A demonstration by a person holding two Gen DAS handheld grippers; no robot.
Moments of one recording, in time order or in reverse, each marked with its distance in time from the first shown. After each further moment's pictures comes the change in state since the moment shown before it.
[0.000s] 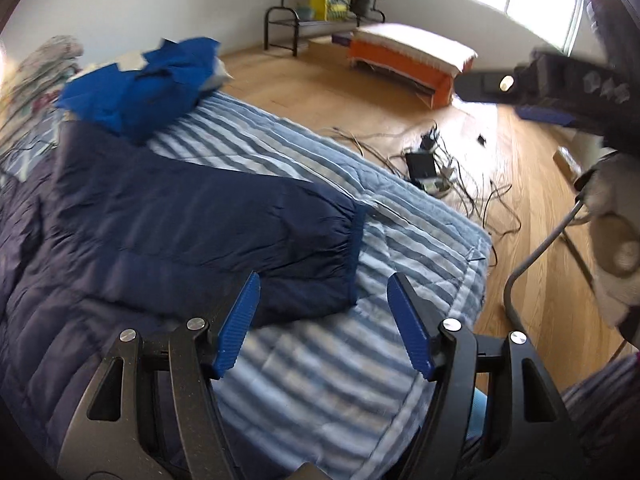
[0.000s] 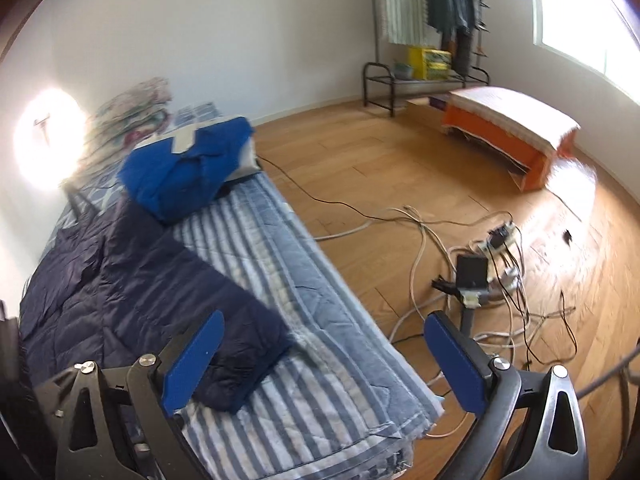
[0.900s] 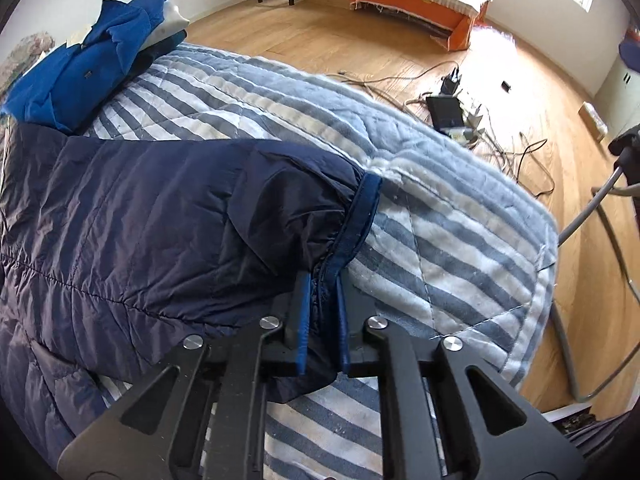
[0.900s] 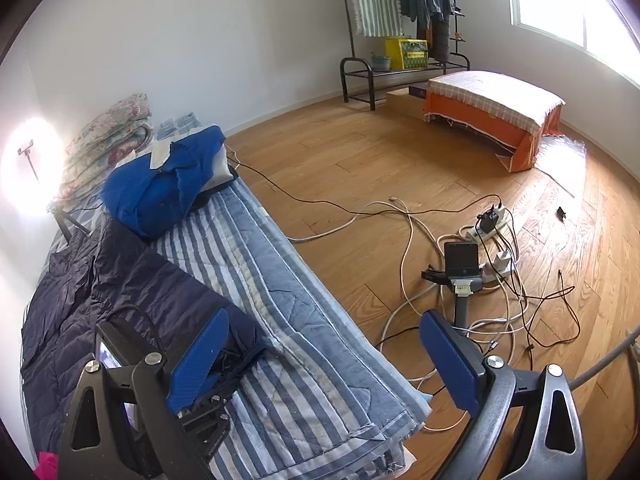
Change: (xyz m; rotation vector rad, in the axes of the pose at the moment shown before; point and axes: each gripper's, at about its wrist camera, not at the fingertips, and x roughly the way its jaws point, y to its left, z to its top) left arm 0.102 -0.013 0.015 0.039 0.177 0.060; right arm 0.004 -0.020 0.000 0.085 -0.006 0.006
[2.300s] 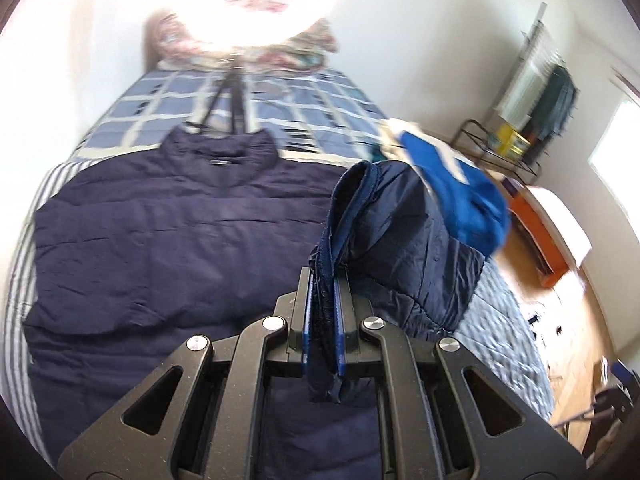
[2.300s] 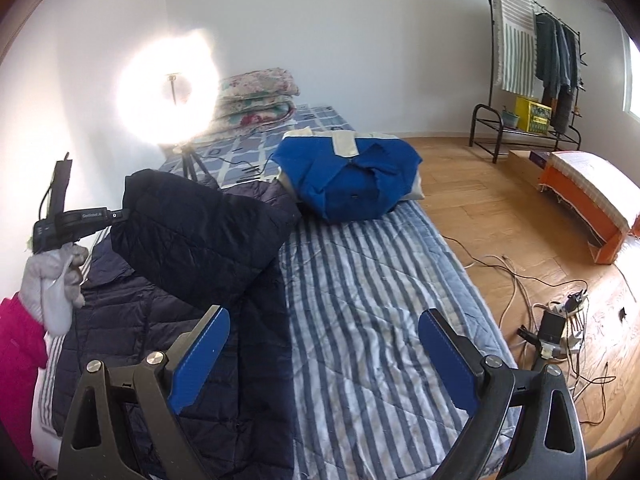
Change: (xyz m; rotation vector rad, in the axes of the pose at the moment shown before) left arm -0.233 0.443 -0.126 -0.720 -0.404 0.180; right arm -0.062 0.212 -0.030 -0.344 -0.051 0.276
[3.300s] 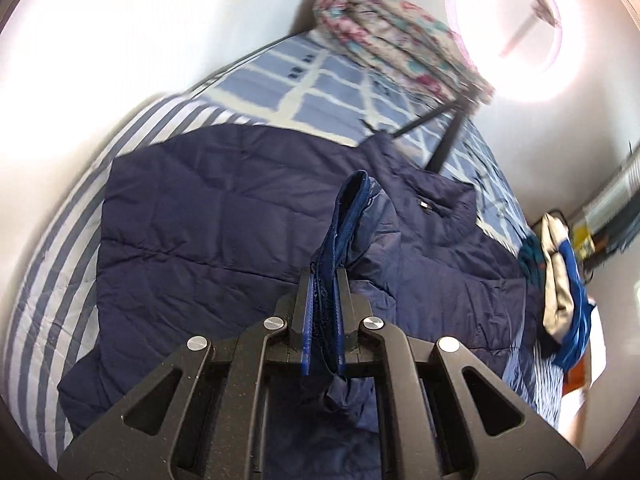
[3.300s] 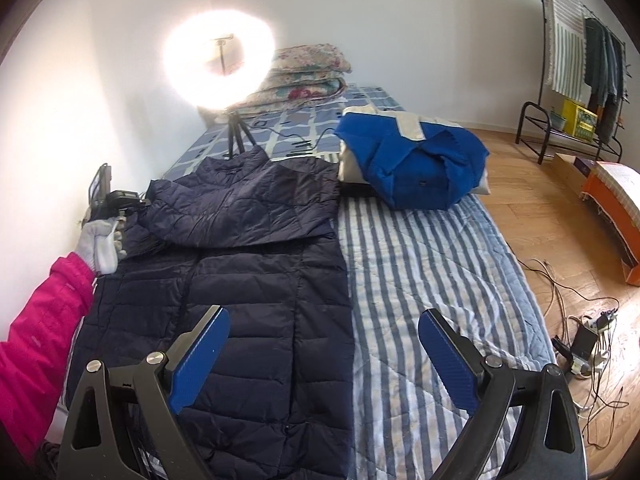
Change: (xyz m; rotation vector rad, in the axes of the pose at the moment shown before) left arm 0.065 0.243 0.022 -0.400 -0.038 0.170; right arm 0.032 0.059 0.001 -0.094 0.077 0.123
